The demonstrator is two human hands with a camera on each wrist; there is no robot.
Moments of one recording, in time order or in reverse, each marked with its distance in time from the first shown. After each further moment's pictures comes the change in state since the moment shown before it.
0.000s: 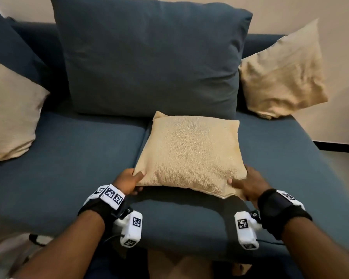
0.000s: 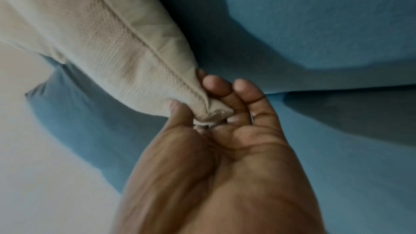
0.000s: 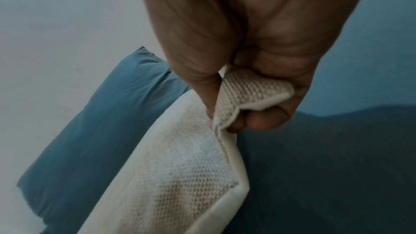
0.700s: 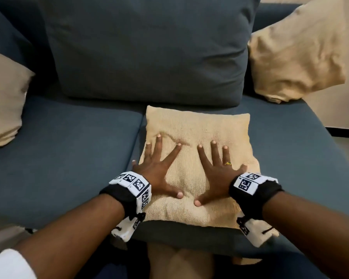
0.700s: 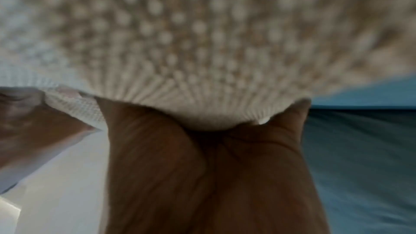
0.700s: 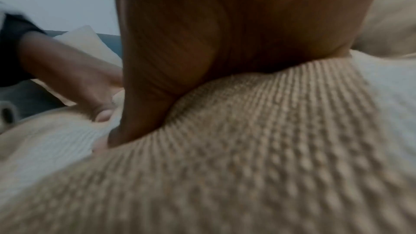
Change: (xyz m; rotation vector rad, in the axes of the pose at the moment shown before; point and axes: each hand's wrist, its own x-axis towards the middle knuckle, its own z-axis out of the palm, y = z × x) left_hand -0.007 0.047 0.056 0.972 -0.293 0.256; right_hand -0.005 -0.048 0.068 -1.088 -0.431 -0.207
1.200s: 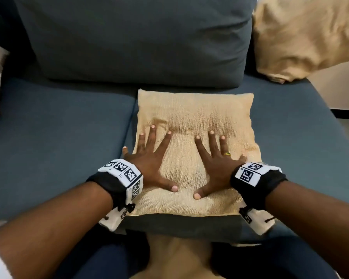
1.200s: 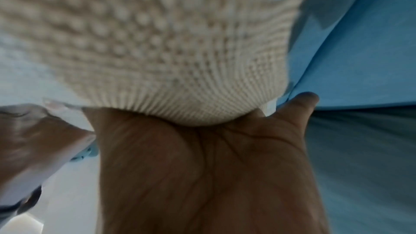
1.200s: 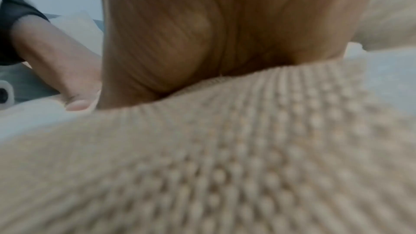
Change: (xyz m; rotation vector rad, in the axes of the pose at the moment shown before) left_hand 0.007 -0.010 -0.003 0.056 -0.147 -0.029; right_hand 0.004 0.002 0.004 0.035 -0.109 -0.021
